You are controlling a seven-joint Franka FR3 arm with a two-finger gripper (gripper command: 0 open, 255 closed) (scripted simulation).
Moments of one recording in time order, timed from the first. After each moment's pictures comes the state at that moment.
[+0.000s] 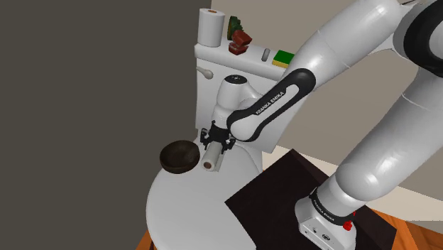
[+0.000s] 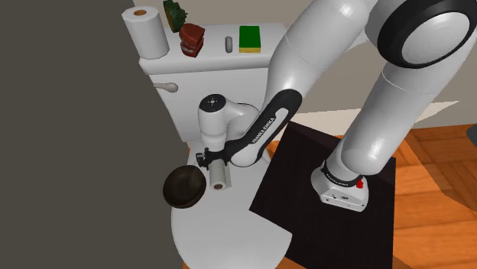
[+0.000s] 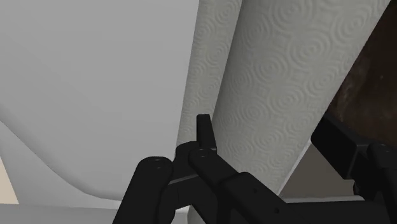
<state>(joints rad) -0.17 0.10 0.53 -2.58 -0.06 2.72 1.23</state>
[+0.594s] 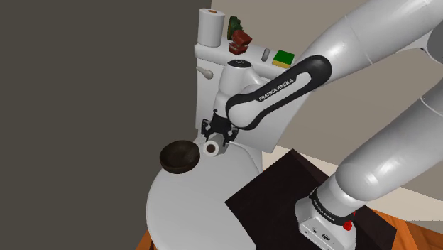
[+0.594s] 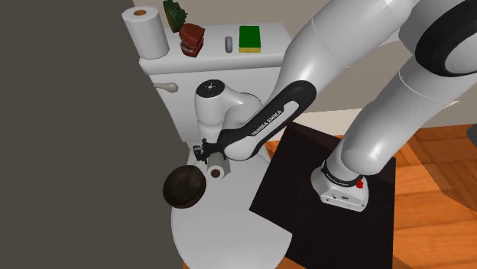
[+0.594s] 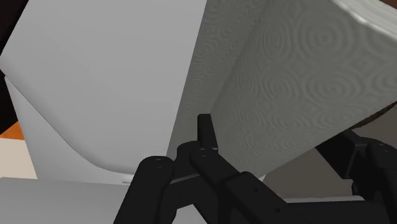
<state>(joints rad) -0.18 -0.05 0.56 -2.56 0.09 2.57 1.12</state>
